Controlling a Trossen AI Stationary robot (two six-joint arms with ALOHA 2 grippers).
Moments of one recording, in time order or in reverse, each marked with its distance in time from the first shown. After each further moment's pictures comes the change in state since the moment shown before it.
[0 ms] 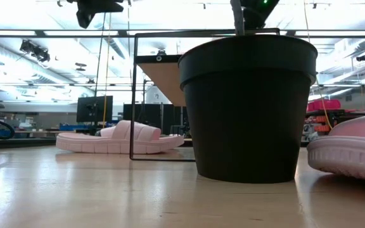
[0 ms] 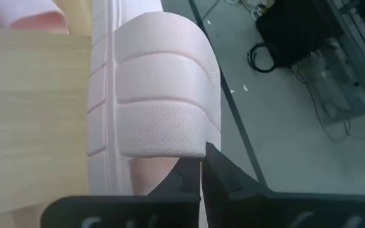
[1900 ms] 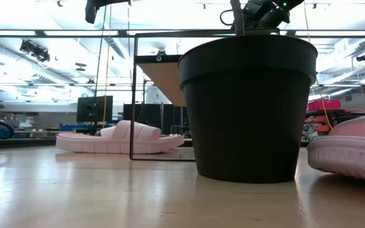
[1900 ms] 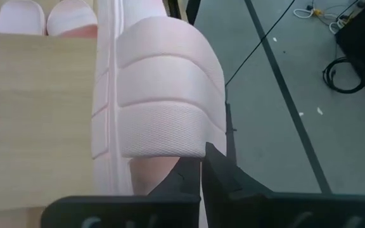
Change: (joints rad) left arm 0.126 0.000 0.000 0.227 -0.014 -0.092; right arm -0.329 0.145 -0.001 0.082 -0.553 -0.181
